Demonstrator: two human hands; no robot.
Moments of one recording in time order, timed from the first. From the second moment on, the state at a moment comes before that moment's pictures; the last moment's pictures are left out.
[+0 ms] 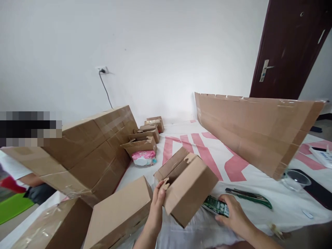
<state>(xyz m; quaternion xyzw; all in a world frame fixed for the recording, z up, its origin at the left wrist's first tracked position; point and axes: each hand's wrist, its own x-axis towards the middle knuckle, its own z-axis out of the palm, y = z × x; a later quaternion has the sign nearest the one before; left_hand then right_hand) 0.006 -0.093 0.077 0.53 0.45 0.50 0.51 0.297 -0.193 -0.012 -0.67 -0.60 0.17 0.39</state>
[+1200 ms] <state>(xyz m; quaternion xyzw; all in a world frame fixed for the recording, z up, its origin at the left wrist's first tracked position) 0.022 -0.102 0.055 0.74 0.30 0.58 0.17 0.323 -0.154 0.074 -0.64 -0.54 0.12 0.54</state>
